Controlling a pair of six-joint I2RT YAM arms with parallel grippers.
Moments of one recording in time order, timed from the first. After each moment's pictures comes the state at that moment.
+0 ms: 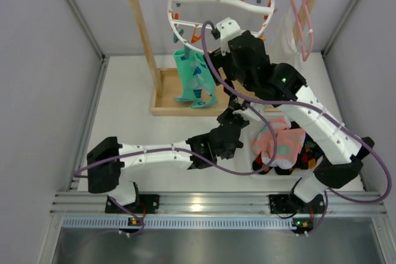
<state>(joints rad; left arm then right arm) -1.29 1.62 1.20 0.43 -0.99 0.45 0.88 1.59 2.00 -0.83 0.52 -0.09</state>
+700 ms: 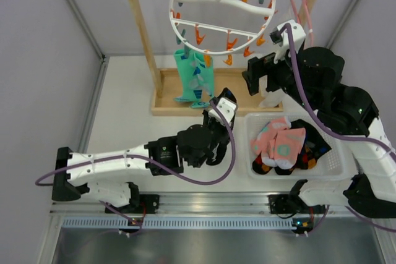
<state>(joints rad) -1.39 1.26 1.16 0.03 -0.81 -0.01 0.86 1.23 1.91 -0.89 0.37 0.01</state>
